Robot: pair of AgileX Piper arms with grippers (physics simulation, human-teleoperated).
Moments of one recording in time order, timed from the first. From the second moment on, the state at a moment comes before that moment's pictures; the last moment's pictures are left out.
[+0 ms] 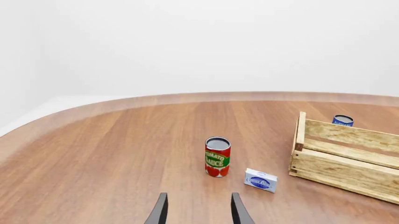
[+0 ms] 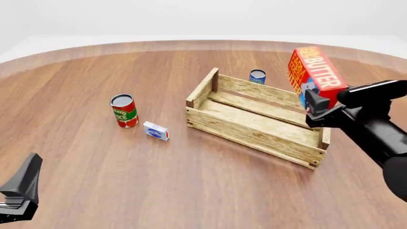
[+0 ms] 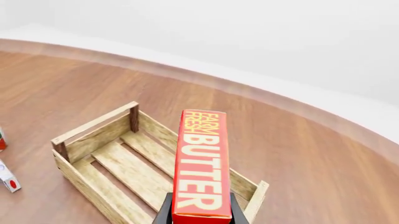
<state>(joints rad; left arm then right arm) 0.00 0.00 0.00 0.00 0.00 0.14 1.17 -0.41 -0.55 -0.17</state>
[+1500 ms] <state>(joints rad) 0.00 0.00 0.00 0.00 0.00 0.21 1.55 -0.55 -0.72 -0.14</state>
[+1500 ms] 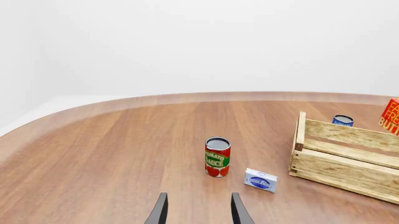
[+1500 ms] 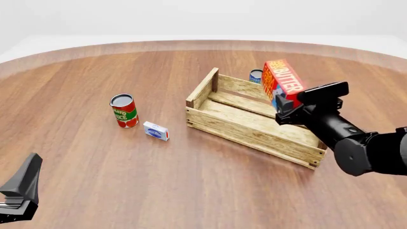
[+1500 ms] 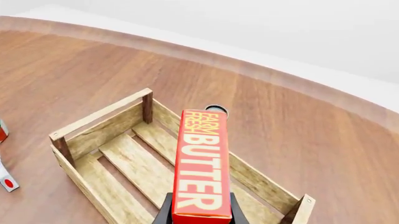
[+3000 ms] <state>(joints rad) 0.00 0.00 0.00 0.00 0.00 0.20 1.79 -0.66 -0.78 -0.13</state>
